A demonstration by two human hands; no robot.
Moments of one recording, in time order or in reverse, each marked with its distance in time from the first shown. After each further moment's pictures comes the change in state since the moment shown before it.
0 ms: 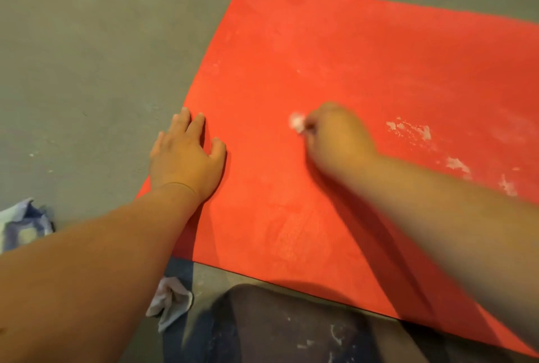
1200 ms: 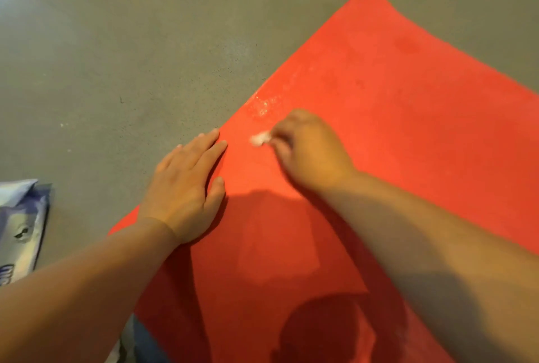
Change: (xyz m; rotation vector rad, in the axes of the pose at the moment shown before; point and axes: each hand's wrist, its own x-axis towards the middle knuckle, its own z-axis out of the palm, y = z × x) left_hand 0.017 0.008 -0.015 0.063 -0.143 -0.077; right_hand 0.153 -0.046 0.029 0.303 -0.270 -0.618
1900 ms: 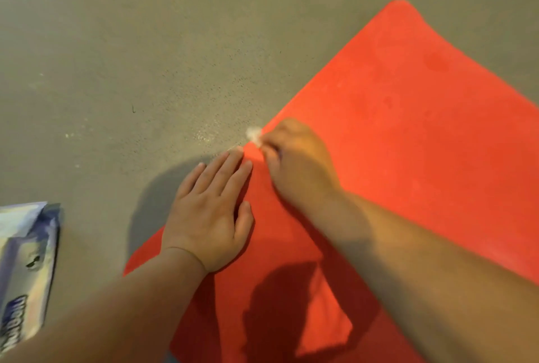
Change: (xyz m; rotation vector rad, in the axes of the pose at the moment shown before) left_hand 0.003 0.000 -0.001 0.003 -0.041 0.000; right_hand 0.032 -0.045 0.025 0.037 0.034 0.076
